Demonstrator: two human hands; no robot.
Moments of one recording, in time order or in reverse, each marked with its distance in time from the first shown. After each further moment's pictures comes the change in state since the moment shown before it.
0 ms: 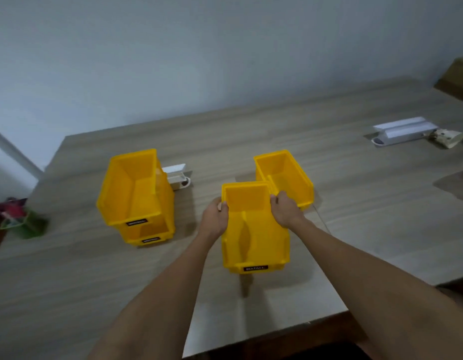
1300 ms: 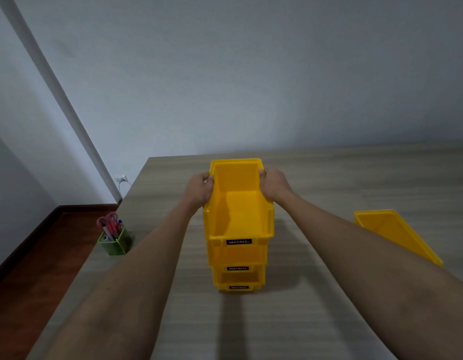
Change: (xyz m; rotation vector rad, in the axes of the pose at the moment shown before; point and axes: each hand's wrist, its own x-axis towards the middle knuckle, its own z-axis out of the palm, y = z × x) left_hand 0.119 -0.062 -0.351 0.029 0.231 0.040; right_hand 0.078 -0.363 0.115 -0.022 0.045 -0.382
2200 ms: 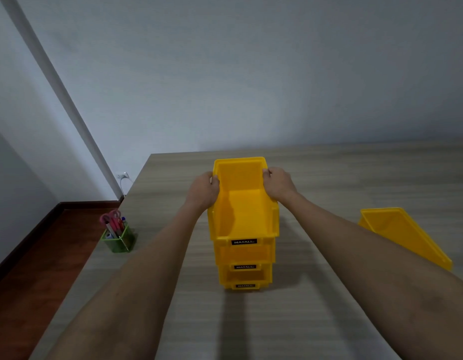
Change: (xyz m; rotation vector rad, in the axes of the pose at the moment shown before) left_hand 0.003 -0.014 0.002 0.199 0.041 0.032; right_hand 0.008 0.007 0.019 0.045 0.018 -0.003
